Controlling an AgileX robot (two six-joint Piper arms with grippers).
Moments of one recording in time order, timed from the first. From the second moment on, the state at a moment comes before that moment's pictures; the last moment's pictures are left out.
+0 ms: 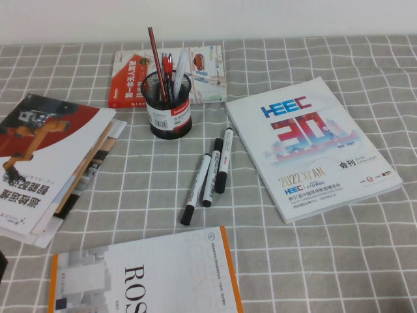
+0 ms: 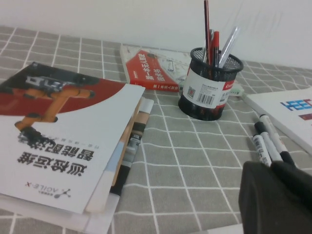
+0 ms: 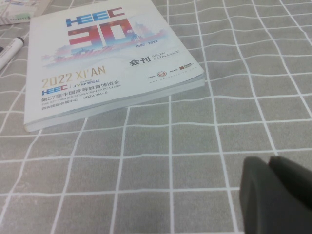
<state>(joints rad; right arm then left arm) 0.05 -0.02 0.03 0.12 0.41 0.03 -0.36 0.13 -0.14 0.33 0.30 -0.50</state>
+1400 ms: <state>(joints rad) 0.05 -0.02 0.03 0.12 0.41 0.03 -0.18 -0.01 0.02 -0.08 0.38 0.15</state>
